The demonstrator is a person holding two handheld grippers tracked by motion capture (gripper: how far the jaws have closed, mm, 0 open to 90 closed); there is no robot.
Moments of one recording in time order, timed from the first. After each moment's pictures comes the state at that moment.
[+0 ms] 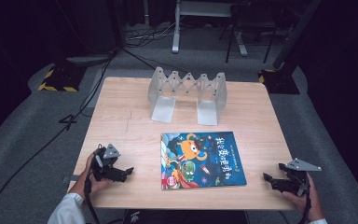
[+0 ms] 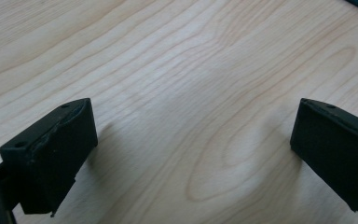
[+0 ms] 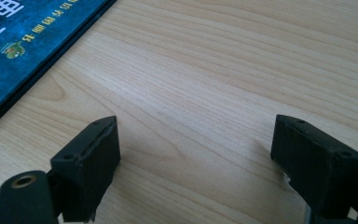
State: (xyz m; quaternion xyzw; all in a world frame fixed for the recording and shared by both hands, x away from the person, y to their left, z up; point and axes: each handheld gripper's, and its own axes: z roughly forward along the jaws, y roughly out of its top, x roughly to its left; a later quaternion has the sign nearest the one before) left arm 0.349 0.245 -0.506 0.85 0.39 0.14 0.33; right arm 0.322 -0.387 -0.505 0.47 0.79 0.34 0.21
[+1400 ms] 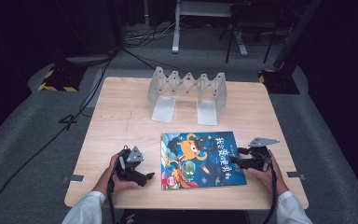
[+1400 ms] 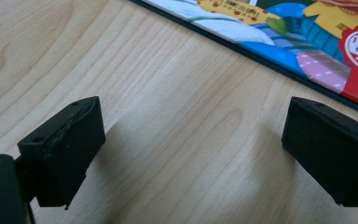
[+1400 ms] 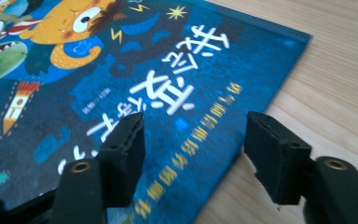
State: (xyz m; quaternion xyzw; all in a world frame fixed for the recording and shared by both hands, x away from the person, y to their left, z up) left arm 0.349 0.177 -0.505 0.88 0.30 0.11 0.35; right arm 0.398 -0.284 -0.495 0.39 0.83 0.39 0.11
